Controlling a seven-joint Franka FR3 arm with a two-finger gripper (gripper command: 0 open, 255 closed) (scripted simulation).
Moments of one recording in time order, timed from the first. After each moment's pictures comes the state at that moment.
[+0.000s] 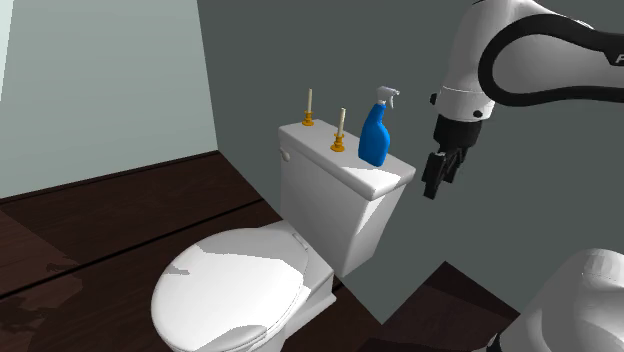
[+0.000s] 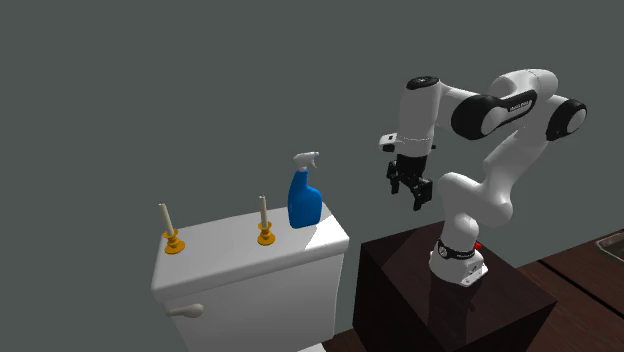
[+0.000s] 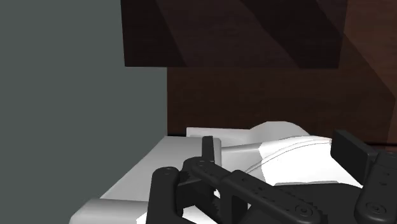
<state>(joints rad) -0.01 -0.79 0.05 -2.45 0.00 1.57 -0.05</state>
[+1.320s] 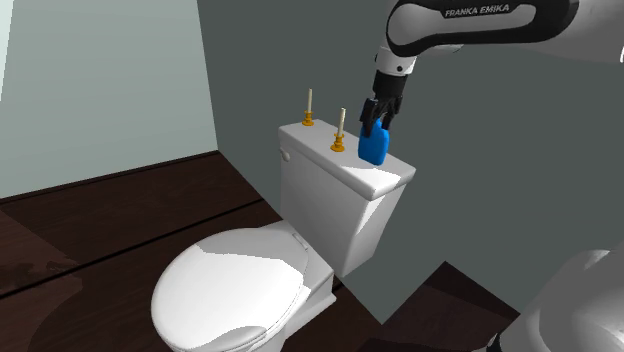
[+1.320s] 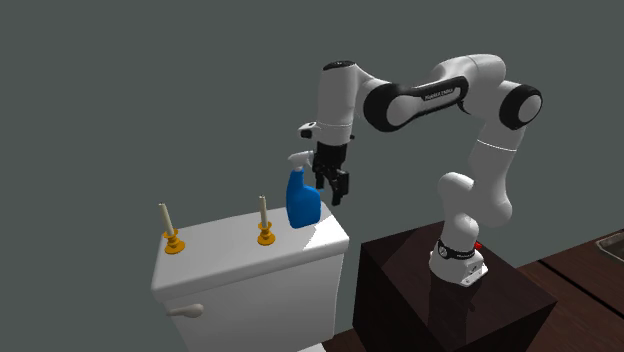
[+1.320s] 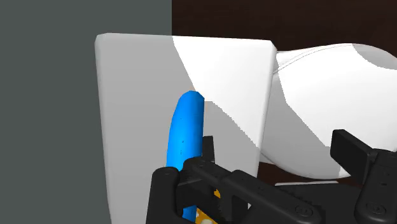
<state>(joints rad) -0.05 -0.18 -0.04 -1.88 -0.01 1.76 -0.17</state>
